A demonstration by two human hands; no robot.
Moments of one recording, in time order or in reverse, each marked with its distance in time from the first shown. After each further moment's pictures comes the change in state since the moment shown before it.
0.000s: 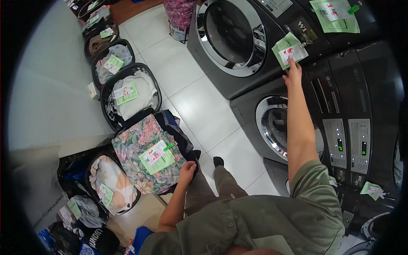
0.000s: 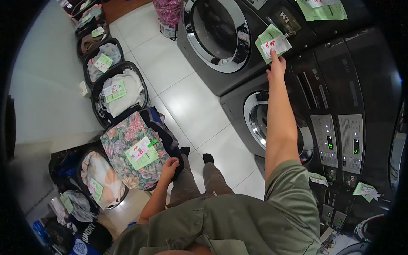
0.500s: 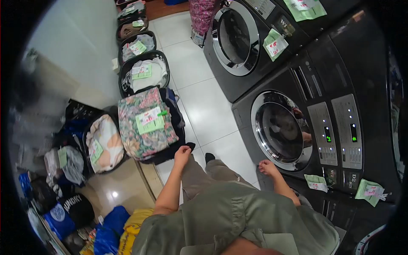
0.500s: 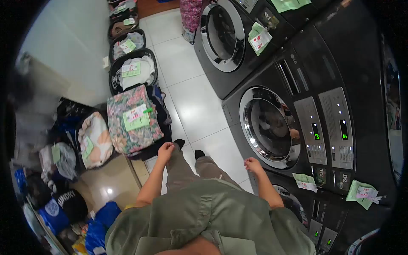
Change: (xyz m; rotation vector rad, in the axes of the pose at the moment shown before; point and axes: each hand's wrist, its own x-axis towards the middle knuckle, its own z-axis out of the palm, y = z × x) left_hand -0.071 -0.038 0.074 0.281 0.349 0.189; right_hand -0.199 0.228 -0.352 -0.746 -0.699 0.511
